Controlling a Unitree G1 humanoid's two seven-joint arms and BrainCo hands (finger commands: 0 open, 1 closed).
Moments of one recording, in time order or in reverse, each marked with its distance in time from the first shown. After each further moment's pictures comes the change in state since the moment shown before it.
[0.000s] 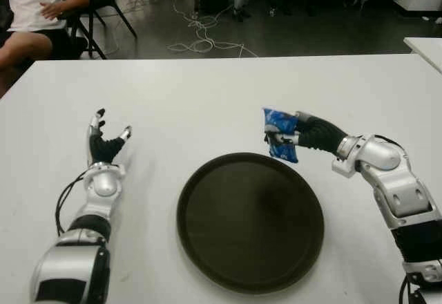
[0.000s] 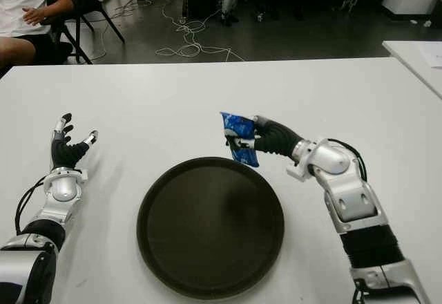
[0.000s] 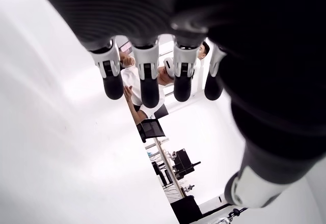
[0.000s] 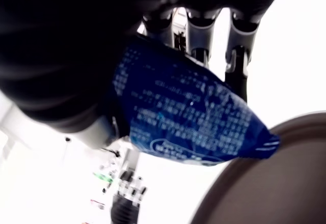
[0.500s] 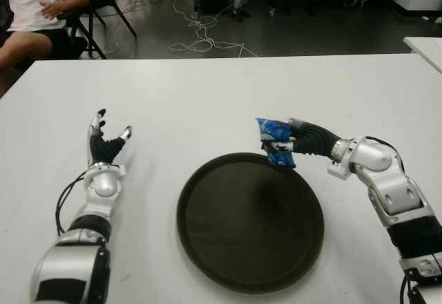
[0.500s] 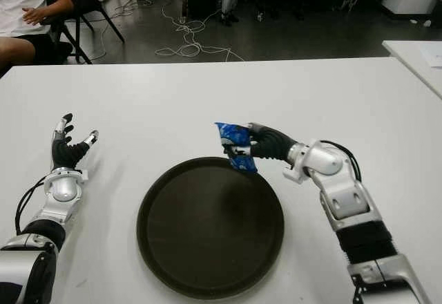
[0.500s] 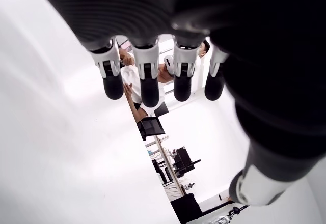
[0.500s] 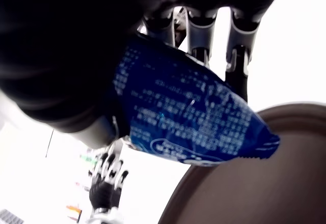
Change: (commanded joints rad) left arm -0.001 0.004 -0.007 0.003 0.013 0.010 0.015; right arm -0.028 0.004 0.064 0.031 -0.035 -0.053 0.053
